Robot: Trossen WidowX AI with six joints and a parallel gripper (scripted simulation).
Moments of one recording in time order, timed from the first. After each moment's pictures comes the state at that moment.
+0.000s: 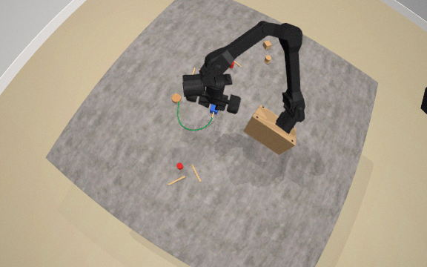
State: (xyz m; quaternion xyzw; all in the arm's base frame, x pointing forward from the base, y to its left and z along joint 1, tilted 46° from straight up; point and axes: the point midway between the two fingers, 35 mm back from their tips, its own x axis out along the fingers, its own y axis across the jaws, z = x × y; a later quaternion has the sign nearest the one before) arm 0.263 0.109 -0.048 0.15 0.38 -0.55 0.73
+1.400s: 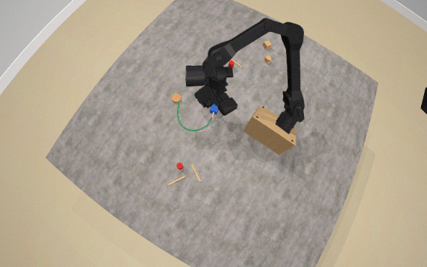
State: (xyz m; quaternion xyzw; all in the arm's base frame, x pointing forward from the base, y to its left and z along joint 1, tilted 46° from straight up) arm 0.276 0.080 -0.028 -0.63 0.66 0.16 0.39
